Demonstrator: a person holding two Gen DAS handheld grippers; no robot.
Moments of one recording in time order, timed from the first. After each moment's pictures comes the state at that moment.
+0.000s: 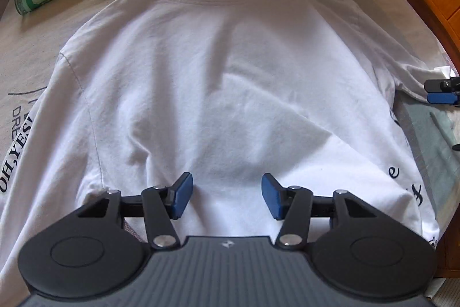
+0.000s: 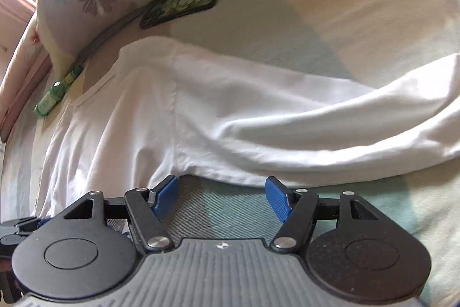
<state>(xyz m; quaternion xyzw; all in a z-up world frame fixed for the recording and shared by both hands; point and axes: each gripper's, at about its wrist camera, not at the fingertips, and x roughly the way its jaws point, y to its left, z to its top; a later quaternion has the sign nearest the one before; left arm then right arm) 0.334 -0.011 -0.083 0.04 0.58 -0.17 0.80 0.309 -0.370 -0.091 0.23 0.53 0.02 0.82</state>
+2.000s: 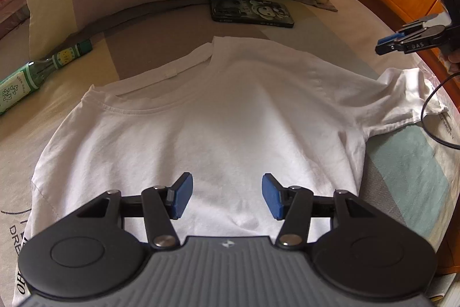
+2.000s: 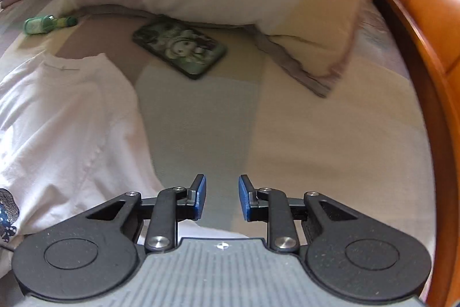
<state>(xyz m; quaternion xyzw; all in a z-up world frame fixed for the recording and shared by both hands) 0.396 -0.072 -0.035 0.08 0.52 -0.23 0.82 0.465 -0.411 -0.059 -0.09 0.52 0.17 0.83</state>
